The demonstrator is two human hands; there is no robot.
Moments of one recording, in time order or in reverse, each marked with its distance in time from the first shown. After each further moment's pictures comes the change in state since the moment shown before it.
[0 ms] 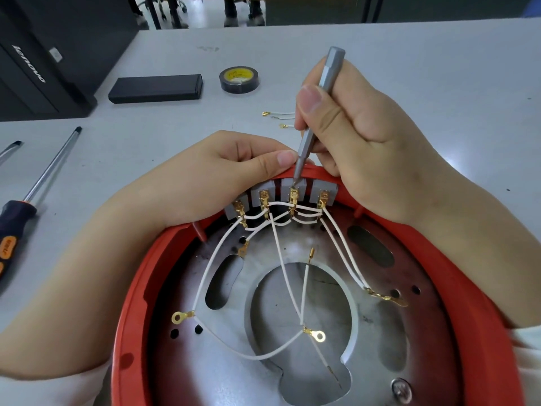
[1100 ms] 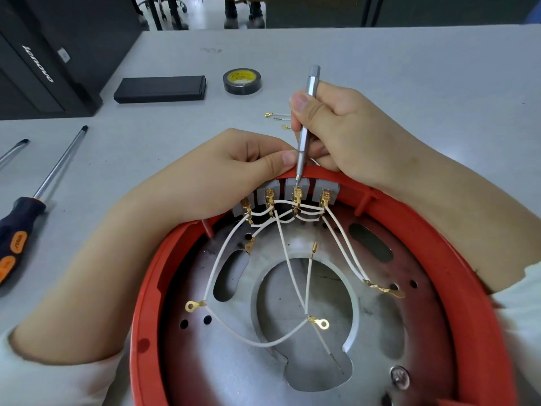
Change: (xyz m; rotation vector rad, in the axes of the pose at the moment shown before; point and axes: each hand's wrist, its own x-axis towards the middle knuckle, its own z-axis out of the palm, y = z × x) left_hand -0.002 0.006 0.002 0.140 0.092 0.055; right_hand 0.023 0.014 0.001 -0.005 -0.009 0.311
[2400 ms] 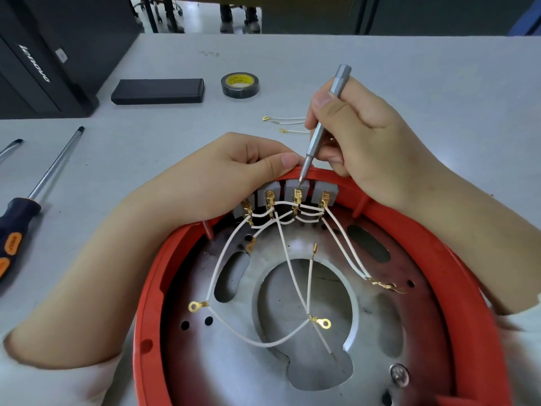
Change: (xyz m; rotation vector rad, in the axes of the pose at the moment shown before) left_hand 0.000 -0.001 0.000 -0.023 0.000 -0.021; right_hand -0.019 -0.003 -0.003 0.091 0.081 -0.115
